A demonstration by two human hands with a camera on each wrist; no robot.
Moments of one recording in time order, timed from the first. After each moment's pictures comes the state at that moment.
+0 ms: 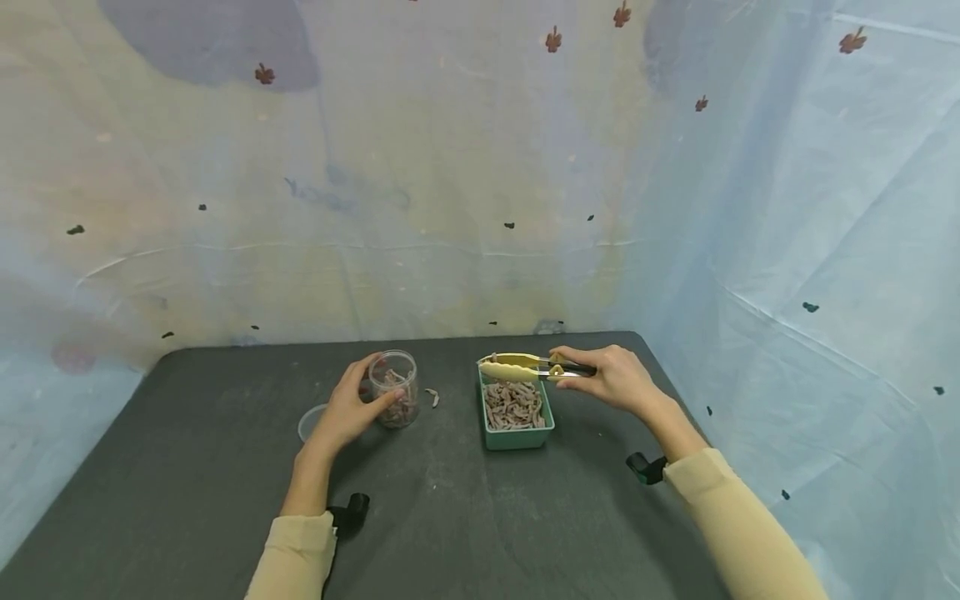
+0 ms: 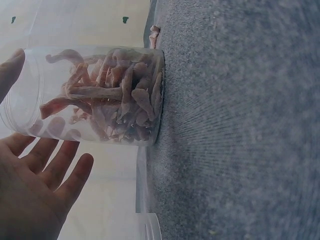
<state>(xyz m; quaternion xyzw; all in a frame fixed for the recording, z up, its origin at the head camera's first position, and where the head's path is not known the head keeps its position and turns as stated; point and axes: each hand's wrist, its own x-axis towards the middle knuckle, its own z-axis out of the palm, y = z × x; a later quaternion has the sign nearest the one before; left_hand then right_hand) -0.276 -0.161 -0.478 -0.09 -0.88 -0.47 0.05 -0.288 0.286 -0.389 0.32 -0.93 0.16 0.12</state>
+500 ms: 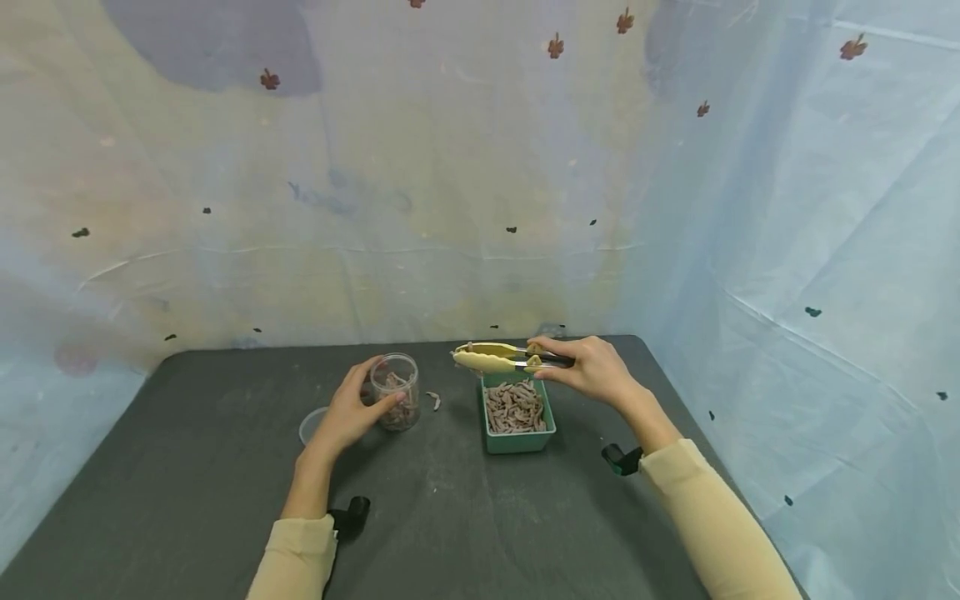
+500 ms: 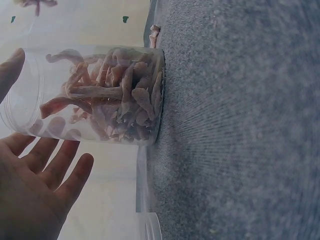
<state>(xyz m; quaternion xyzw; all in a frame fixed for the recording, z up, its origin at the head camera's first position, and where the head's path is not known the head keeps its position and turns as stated) -0.275 -0.162 -0.479 -0.10 -0.88 -0.47 0.05 -0.297 0.251 -0.375 0.35 -0.91 0.20 0.14</state>
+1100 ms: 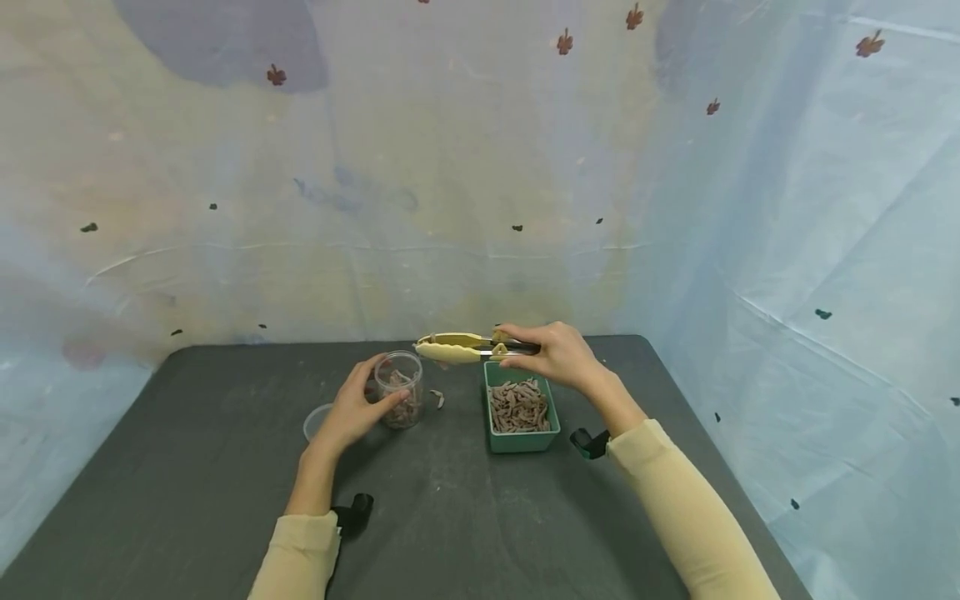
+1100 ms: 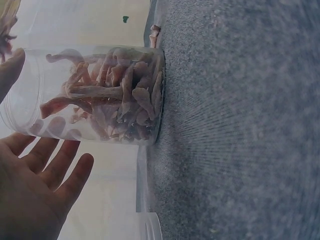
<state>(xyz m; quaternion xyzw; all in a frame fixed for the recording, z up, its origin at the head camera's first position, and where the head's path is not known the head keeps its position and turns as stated) -0.276 -0.160 -0.476 -0.08 -0.88 -0.47 0.04 -0.314 0.199 -0.362 0.41 -0.88 0.22 0.13</state>
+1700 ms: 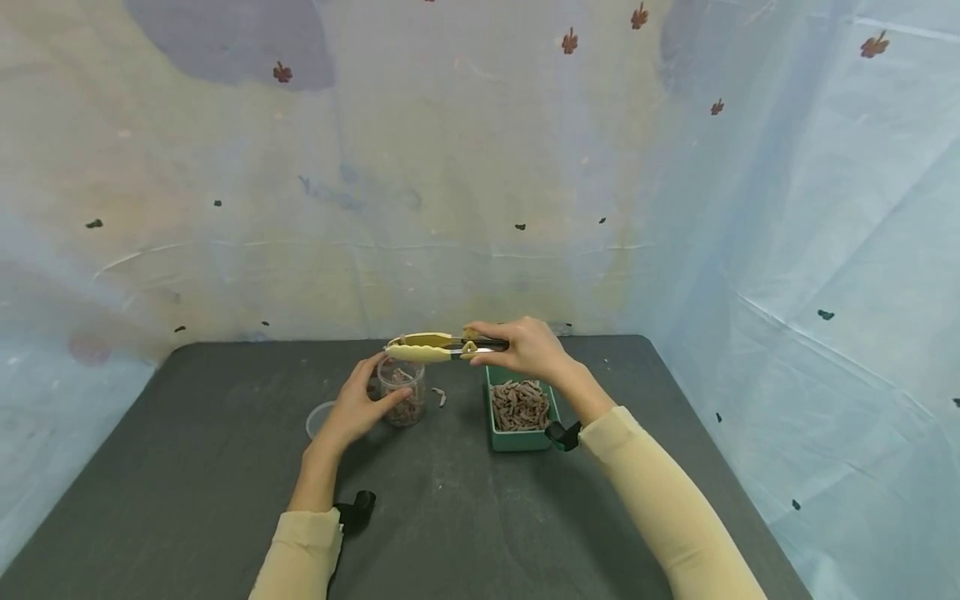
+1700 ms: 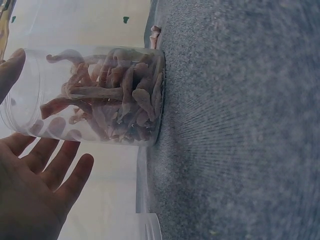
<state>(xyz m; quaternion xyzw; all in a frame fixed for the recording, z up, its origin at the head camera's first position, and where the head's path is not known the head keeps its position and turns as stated) -0.274 -0.162 -0.476 -0.08 -0.87 -0.48 0.04 -0.321 0.153 -0.360 0.42 -0.88 0.18 0.12</state>
